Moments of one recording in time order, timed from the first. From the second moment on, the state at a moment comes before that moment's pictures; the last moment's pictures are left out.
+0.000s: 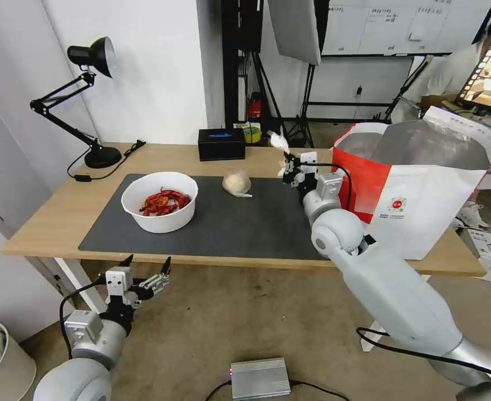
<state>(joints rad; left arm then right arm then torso) 1.65 -1.03 -0.54 -2.23 -0.54 0.12 -0.21 -0.56 1.06 -0.07 1.75 0.57 -0.12 0.40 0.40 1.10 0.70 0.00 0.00</state>
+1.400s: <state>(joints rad) 1.63 -1.04 -0.47 -2.24 -0.51 0.12 -0.21 -0.81 0.81 0.24 1.97 0.68 -0.09 0.55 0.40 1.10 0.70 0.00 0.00</state>
